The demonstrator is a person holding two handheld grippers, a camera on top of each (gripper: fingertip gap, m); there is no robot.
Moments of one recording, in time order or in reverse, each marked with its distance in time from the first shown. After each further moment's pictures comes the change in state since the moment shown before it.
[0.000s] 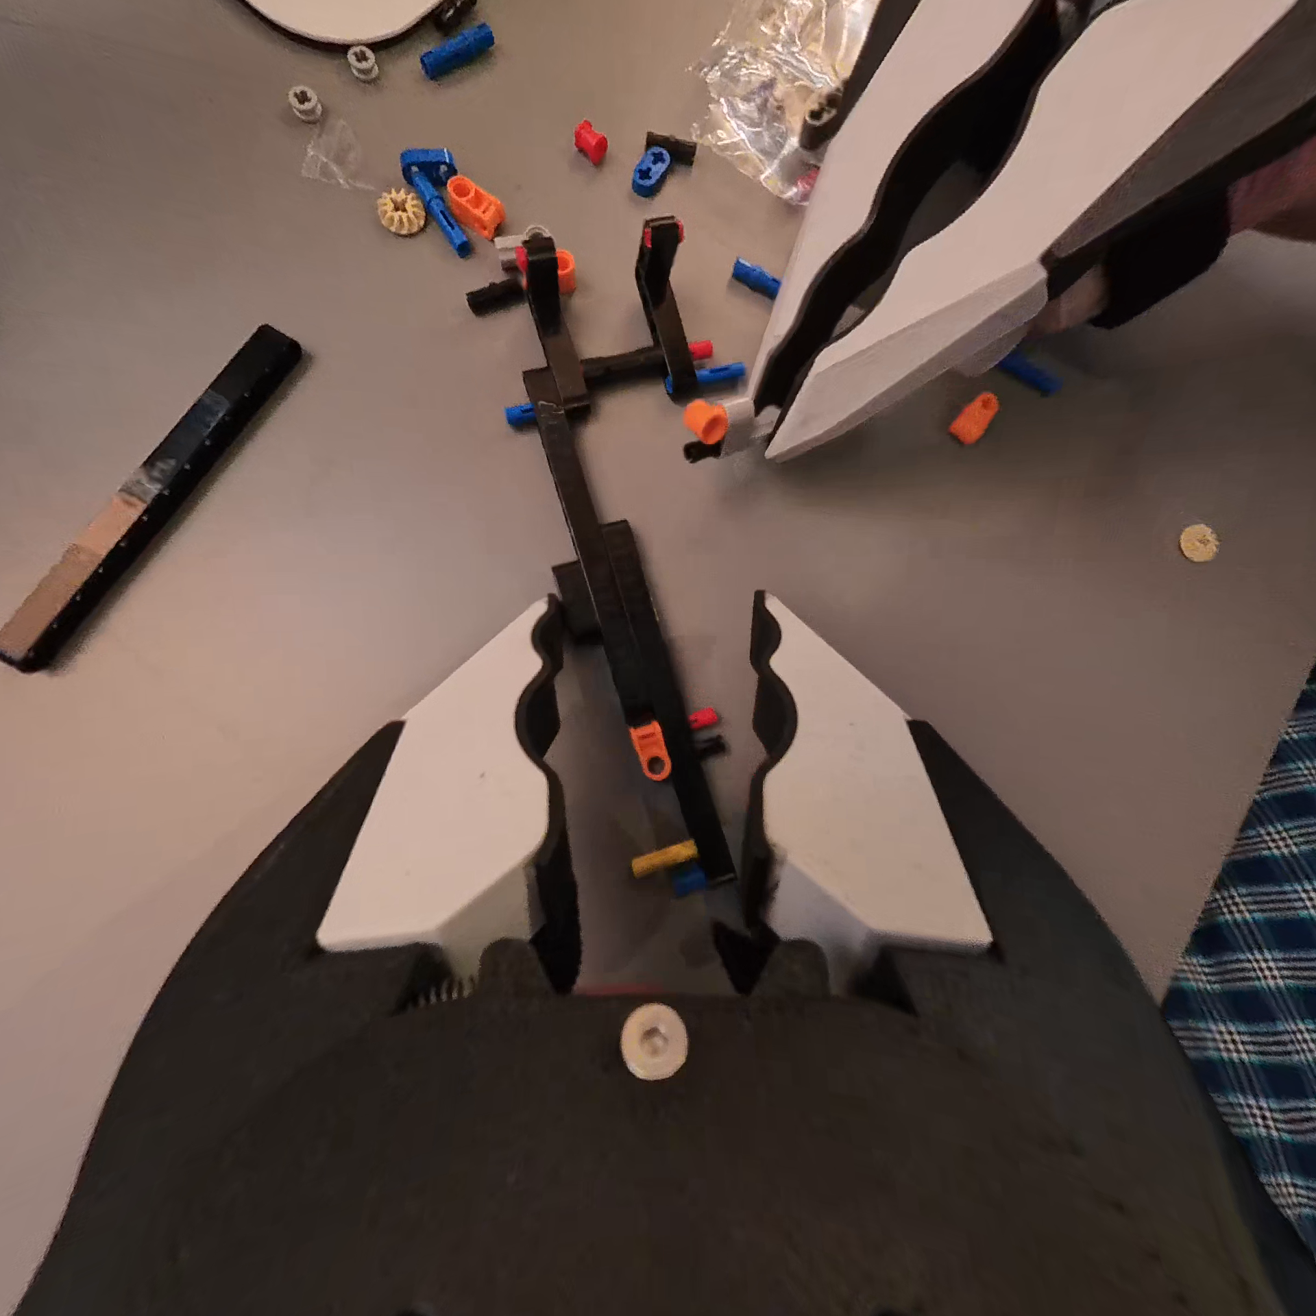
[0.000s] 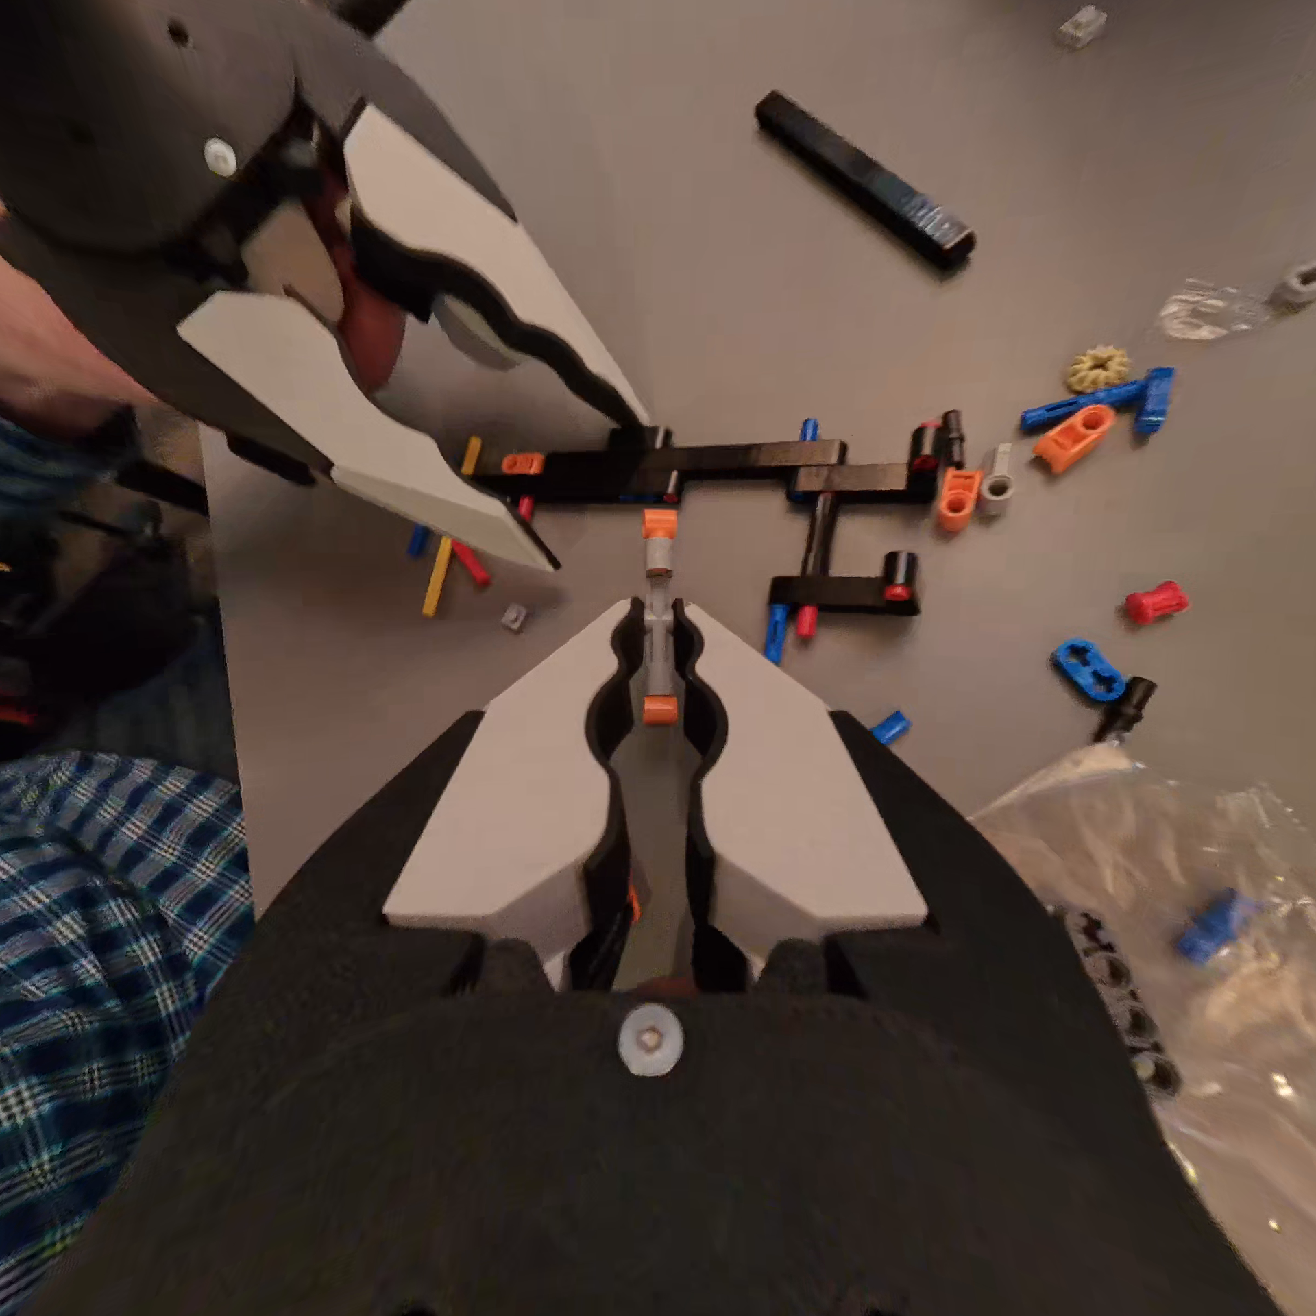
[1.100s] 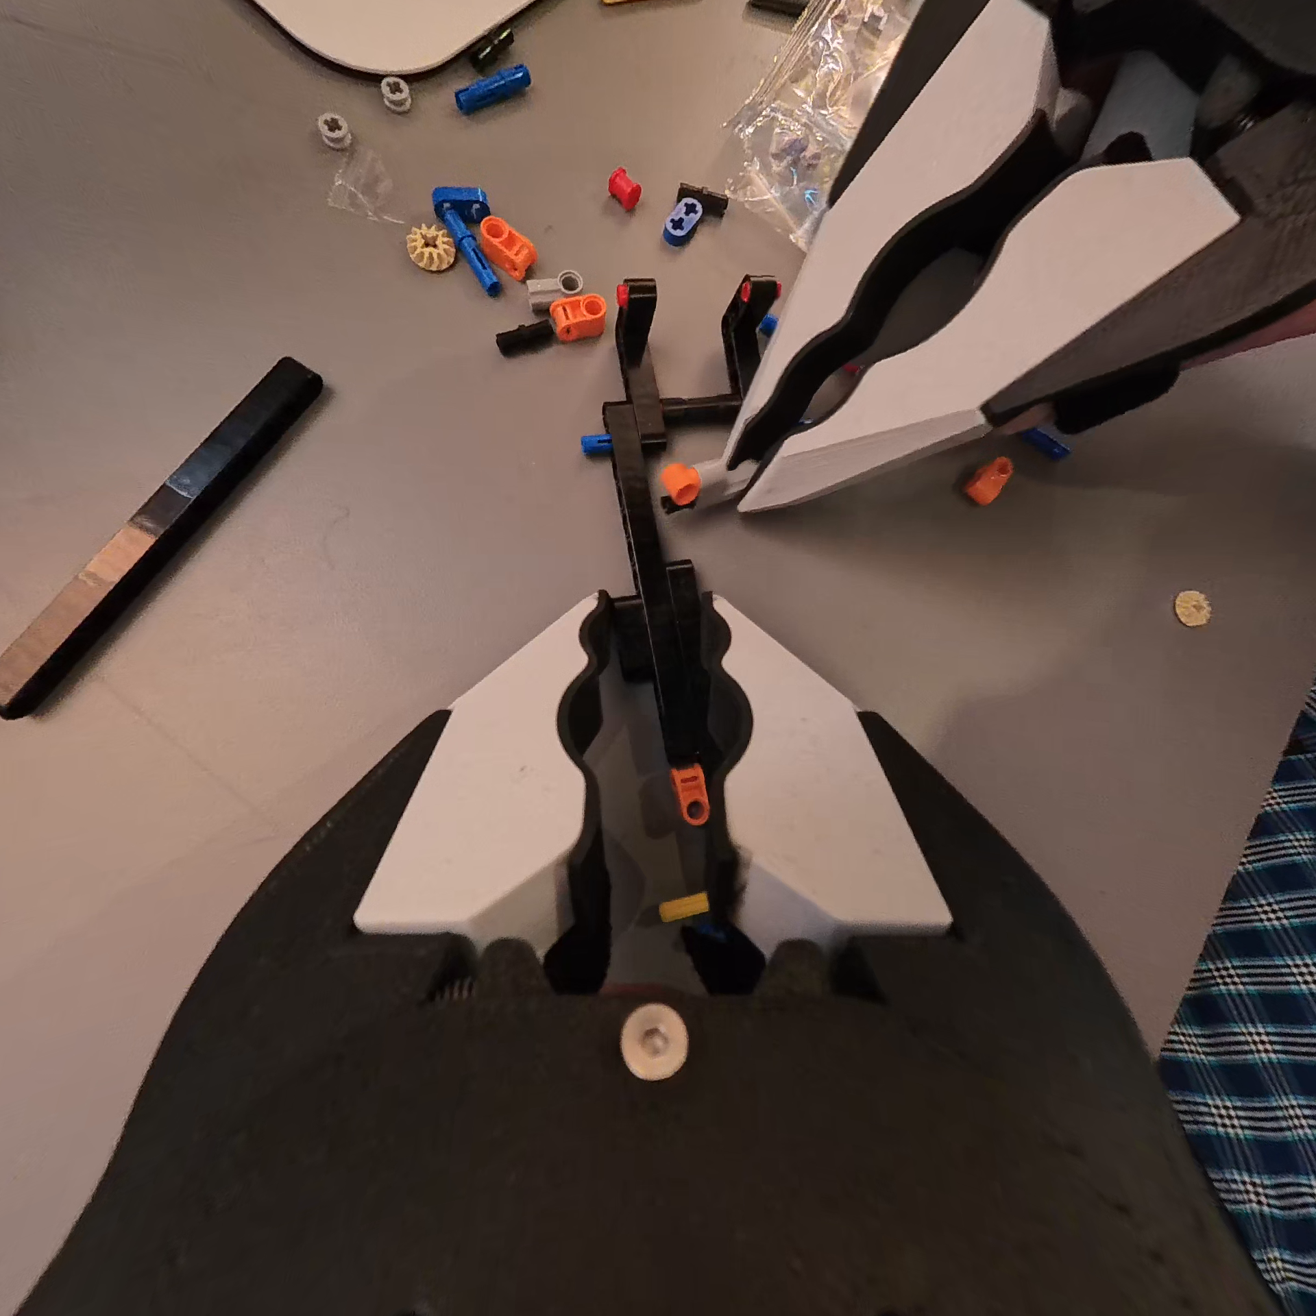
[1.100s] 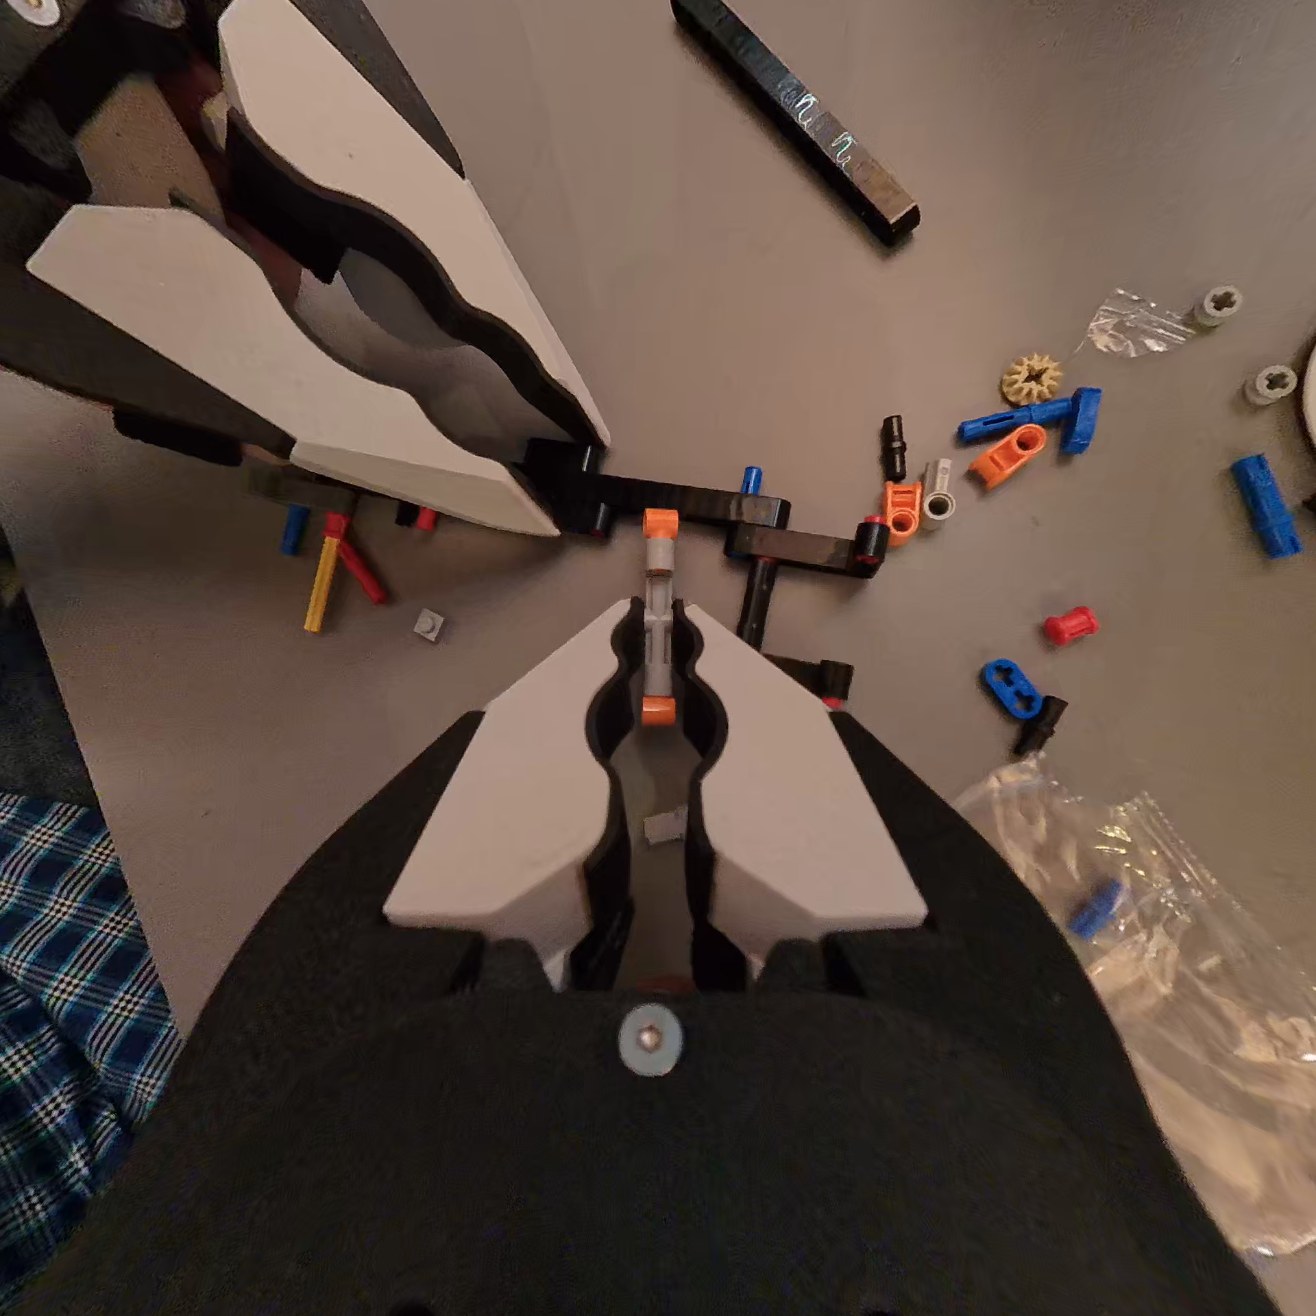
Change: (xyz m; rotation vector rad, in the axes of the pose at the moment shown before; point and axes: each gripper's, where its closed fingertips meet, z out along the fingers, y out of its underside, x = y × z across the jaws) left arm -0.007 -0.011 0.009 0.019 0.026 -0.055; right arm 0.017 0.003 0.010 -0.160 0.175 -0.061
